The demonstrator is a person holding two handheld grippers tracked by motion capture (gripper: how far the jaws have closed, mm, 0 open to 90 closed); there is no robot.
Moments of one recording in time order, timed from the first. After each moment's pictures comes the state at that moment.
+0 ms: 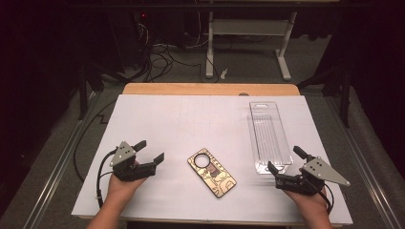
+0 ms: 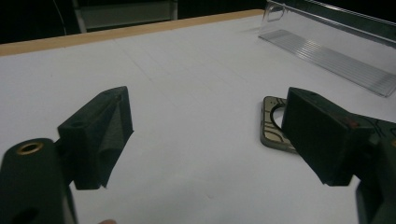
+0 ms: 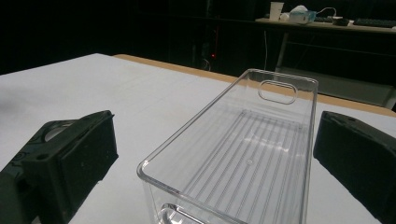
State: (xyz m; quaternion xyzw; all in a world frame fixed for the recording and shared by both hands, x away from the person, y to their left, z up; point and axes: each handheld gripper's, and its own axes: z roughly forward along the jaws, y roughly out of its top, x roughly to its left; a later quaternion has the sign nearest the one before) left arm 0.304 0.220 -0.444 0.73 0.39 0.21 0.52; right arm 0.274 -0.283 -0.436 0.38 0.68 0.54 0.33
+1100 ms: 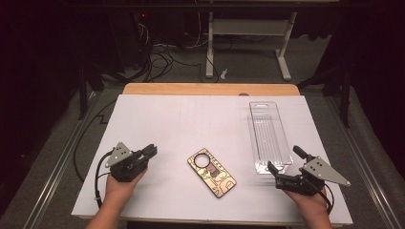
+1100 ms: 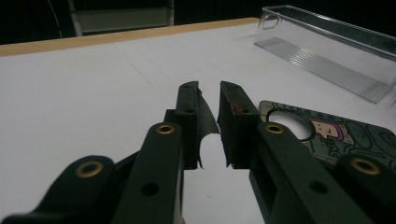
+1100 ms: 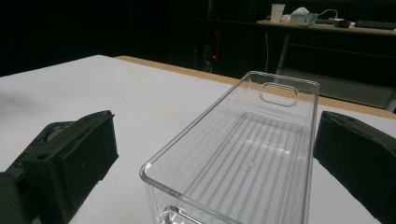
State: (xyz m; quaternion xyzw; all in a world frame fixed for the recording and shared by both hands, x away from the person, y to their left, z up) left arm 0.301 0.225 -0.445 0.73 0.39 0.21 0.53; right arm 0.273 -0.283 -0.435 0.37 0.68 0.54 0.33
